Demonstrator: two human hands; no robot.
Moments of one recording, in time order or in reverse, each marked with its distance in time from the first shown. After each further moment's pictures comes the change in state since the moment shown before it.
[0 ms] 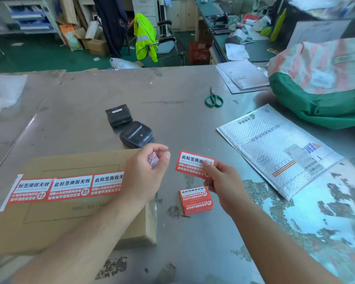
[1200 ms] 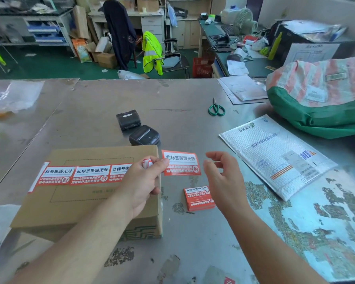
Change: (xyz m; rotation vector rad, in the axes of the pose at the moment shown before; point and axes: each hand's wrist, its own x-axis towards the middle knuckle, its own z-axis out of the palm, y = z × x) left_hand -0.047 0.030 -0.049 -0.587 -0.257 -0.496; right_hand -0.082 -0.035 0.021 -0.223 0.132 -0.385
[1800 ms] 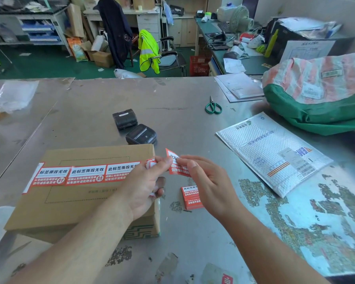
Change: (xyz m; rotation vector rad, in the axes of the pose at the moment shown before) left_hand -0.005 0.001 0.011 -0.165 -0.112 -0.063; right_hand -0.011 -0.006 0.003 0.073 -0.260 -0.212
